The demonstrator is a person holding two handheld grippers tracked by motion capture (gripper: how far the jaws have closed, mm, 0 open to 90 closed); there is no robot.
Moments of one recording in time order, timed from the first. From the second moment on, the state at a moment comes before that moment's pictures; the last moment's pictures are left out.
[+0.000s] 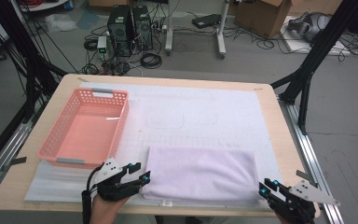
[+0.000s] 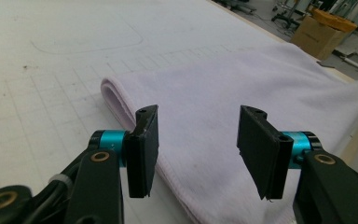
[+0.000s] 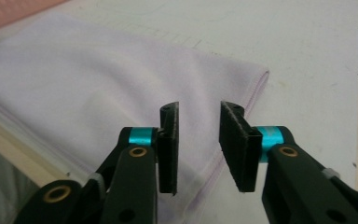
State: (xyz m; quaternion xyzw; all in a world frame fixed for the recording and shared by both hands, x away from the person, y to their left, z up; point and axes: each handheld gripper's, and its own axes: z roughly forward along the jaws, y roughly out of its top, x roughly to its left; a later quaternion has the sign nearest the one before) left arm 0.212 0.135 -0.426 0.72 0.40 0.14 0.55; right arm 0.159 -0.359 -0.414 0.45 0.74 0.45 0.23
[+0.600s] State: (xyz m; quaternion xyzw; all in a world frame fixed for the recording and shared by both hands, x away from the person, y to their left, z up) left arm 0.280 0.117 -0.425 0.74 0.42 0.15 0.51; right arm 0.197 -0.365 -0.422 0.46 0.75 0.42 0.23
